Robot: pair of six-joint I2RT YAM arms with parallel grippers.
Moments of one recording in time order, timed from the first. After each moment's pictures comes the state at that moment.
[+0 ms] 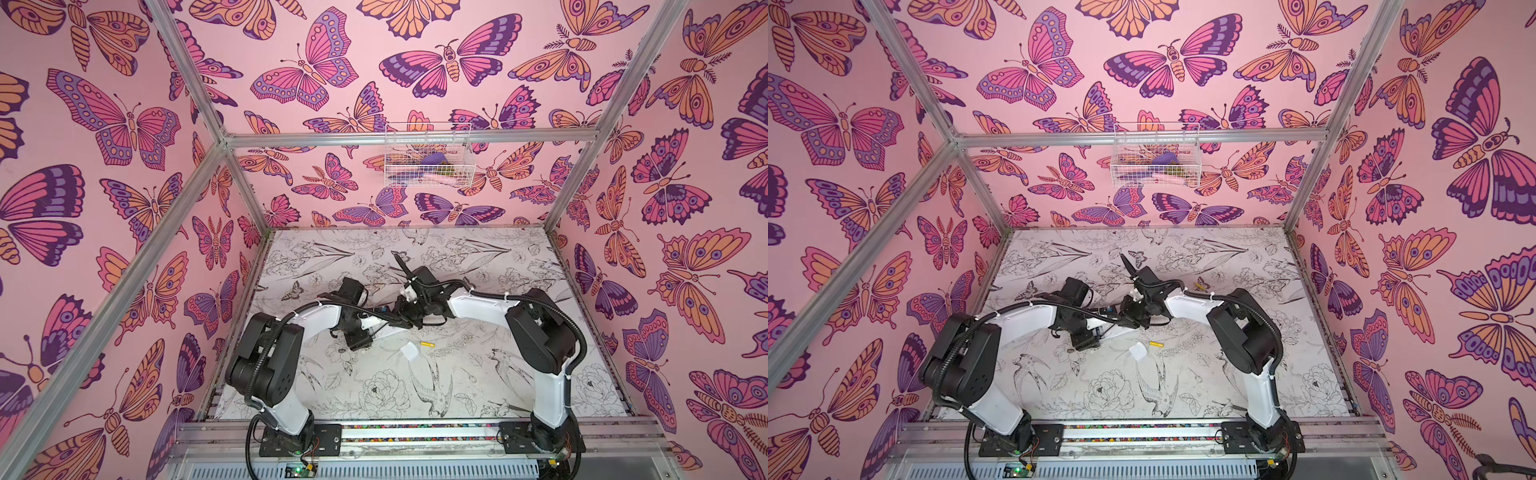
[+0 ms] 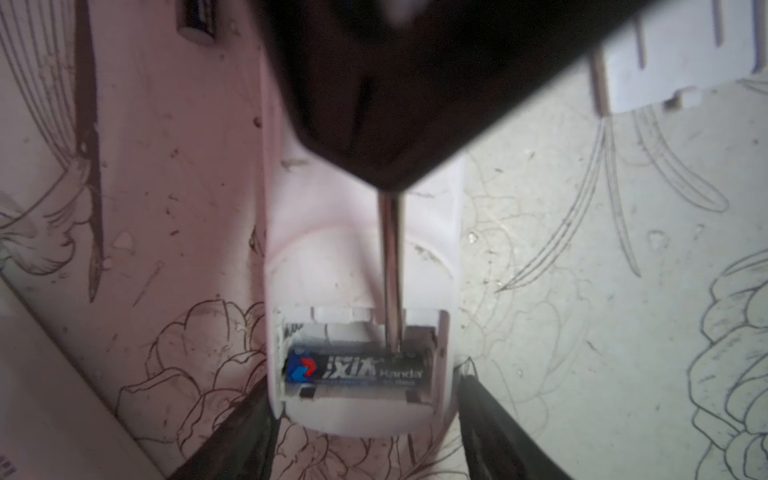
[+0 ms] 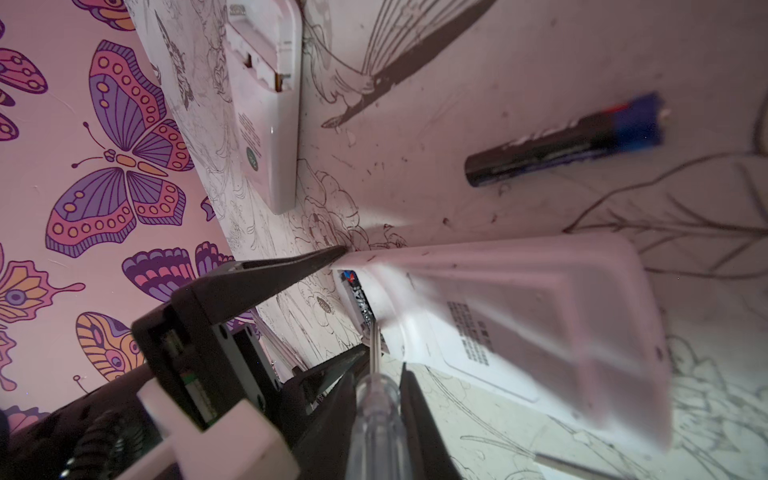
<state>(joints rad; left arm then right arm) -0.37 1.66 0.90 -0.57 0.24 0.82 0.74 1.99 1.29 -0.23 -0.55 1.08</state>
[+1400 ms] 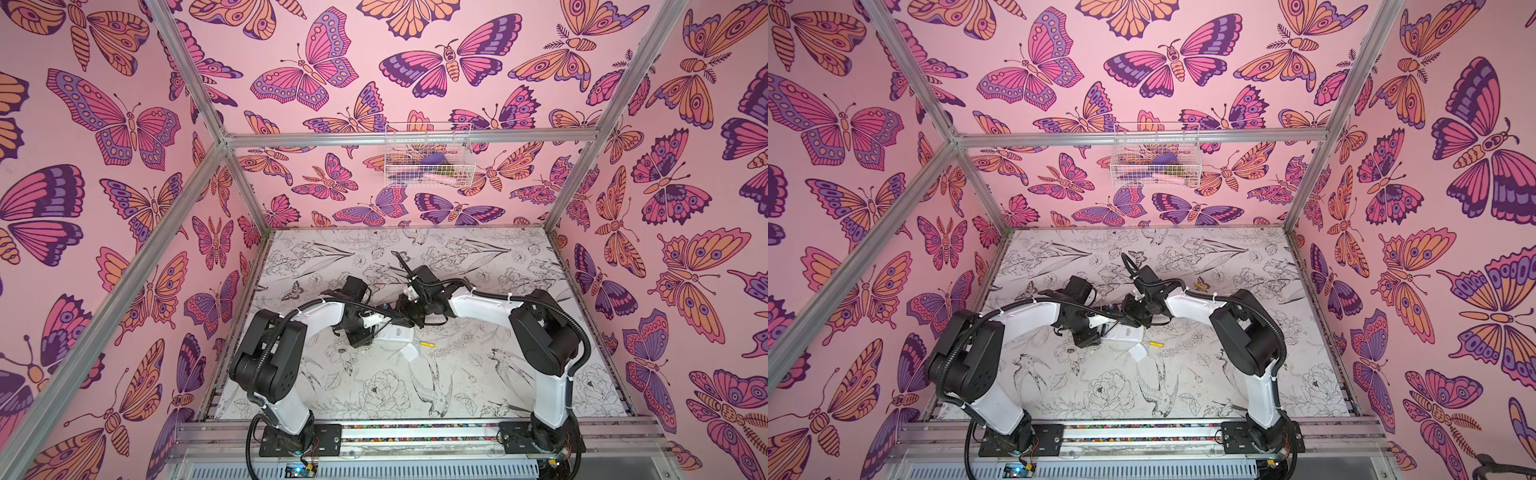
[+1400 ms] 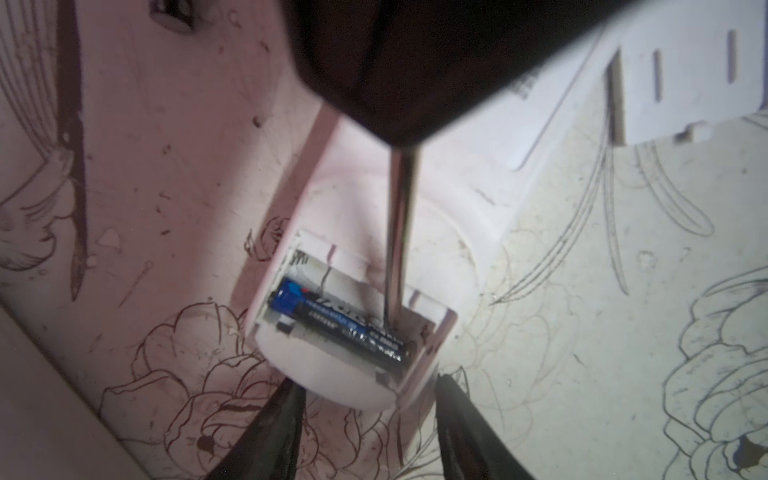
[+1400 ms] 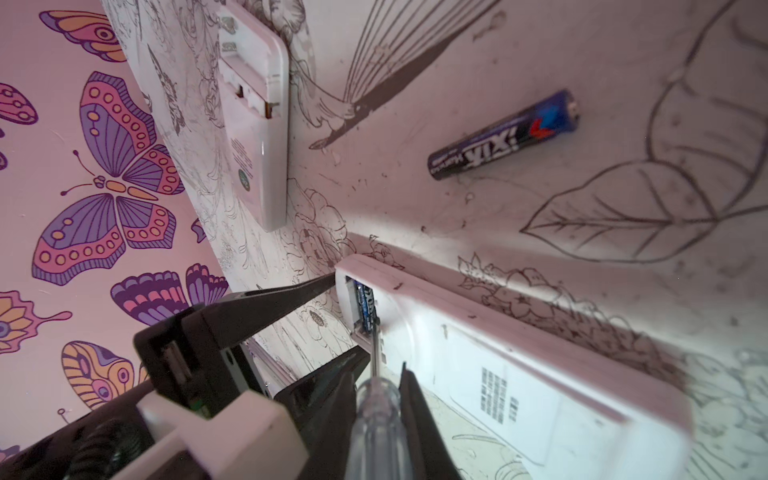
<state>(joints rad) -0.39 1.68 0.94 -0.62 0.24 0.75 0.75 1.96 1.30 -0.29 -0.45 1.09</state>
